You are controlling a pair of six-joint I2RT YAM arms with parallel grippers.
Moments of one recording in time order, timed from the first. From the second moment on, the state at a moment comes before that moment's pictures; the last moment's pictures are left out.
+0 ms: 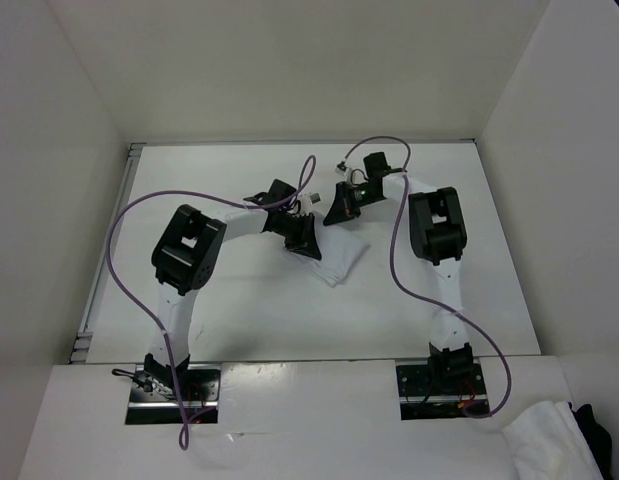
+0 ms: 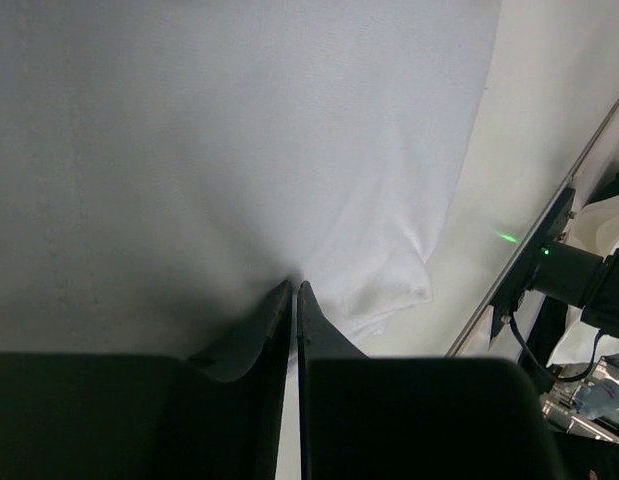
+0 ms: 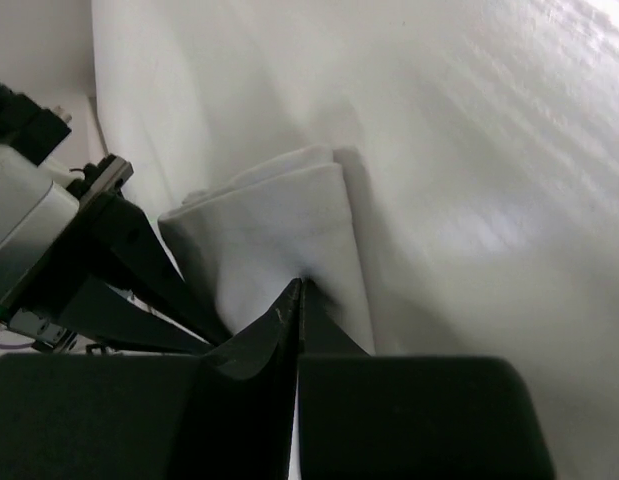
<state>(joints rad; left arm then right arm) -0.48 2.15 1.43 -0.30 0.70 -0.40 0.22 2.44 1.82 -0.53 -1.02 0.07</state>
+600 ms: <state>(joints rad) -0.44 2.16 1.48 -0.40 0.70 -0.28 0.21 1.78 1.32 -0.54 -0.60 -0.41</state>
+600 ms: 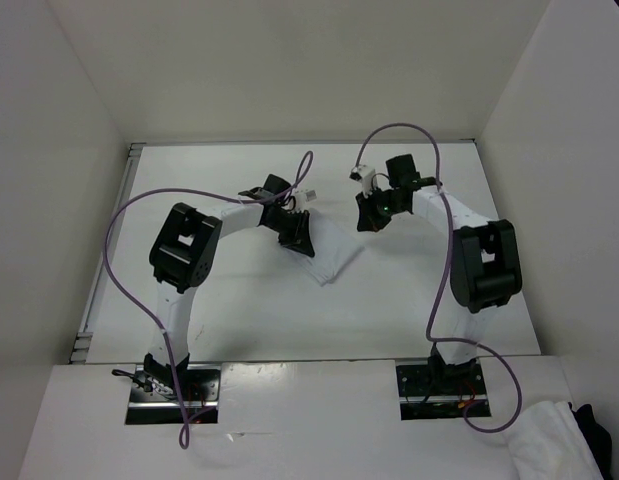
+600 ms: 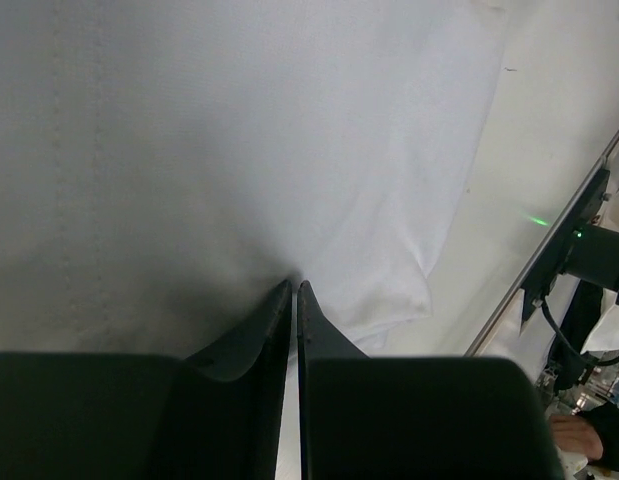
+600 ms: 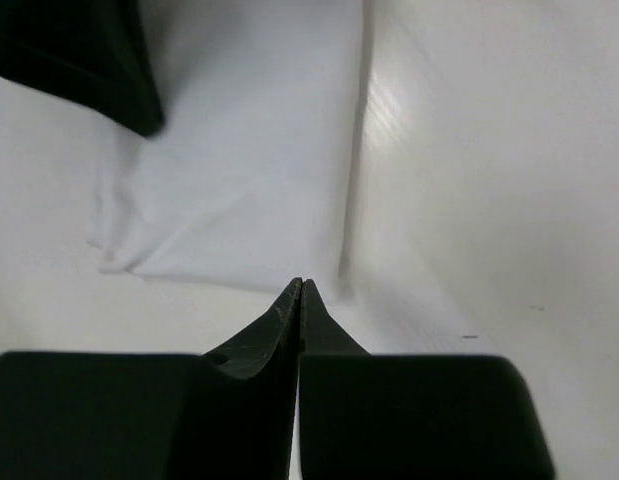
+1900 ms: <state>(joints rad) -0.44 2.16 1.48 -0.41 0.71 -0.26 0.31 2.02 1.36 -0.58 -0.56 -0.39</state>
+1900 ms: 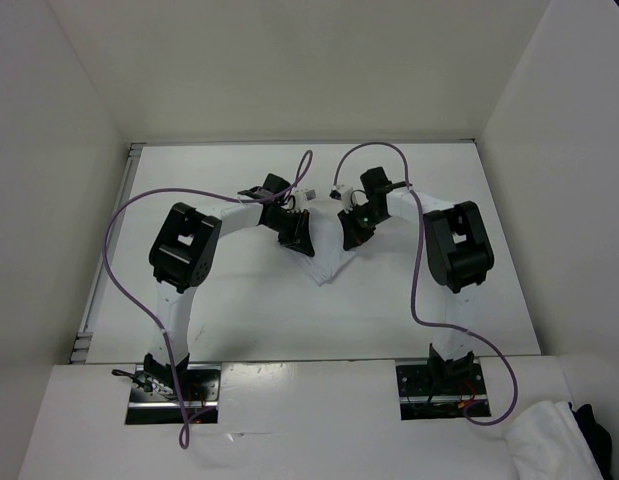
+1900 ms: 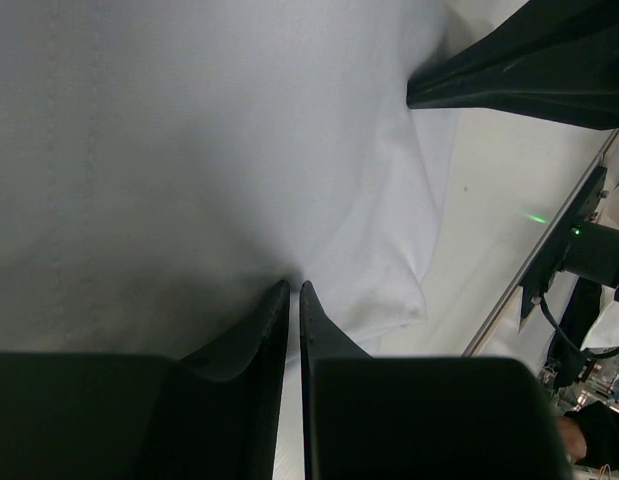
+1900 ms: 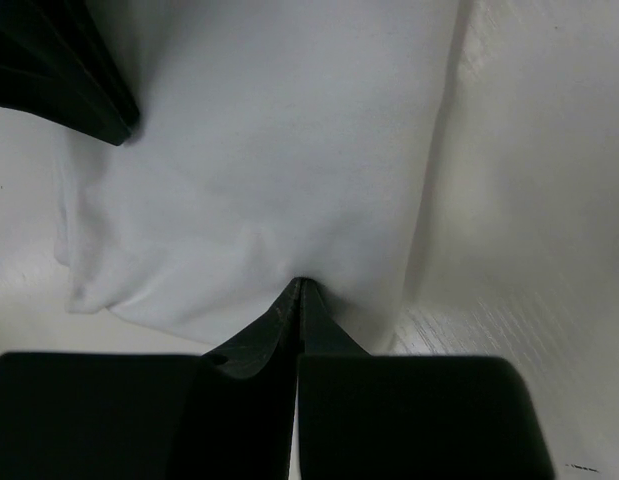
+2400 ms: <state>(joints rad) -0.36 2.21 1.59 -0.45 0.71 -0.27 0.31 2.00 1.33 -0.55 -0.51 -0.28</state>
